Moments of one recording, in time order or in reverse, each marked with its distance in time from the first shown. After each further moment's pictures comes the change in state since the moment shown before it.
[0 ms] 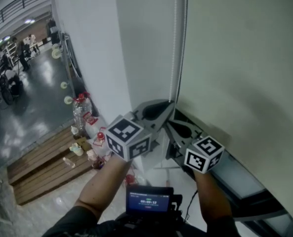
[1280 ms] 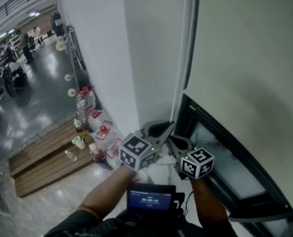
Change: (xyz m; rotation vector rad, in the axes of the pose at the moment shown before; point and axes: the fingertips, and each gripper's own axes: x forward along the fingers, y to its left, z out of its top) left arm -0.017 -0.001 -0.111 -0.074 0.133 0.075; right arm 0.004 -0.009 -0.112 0.108 0.157 -0.047
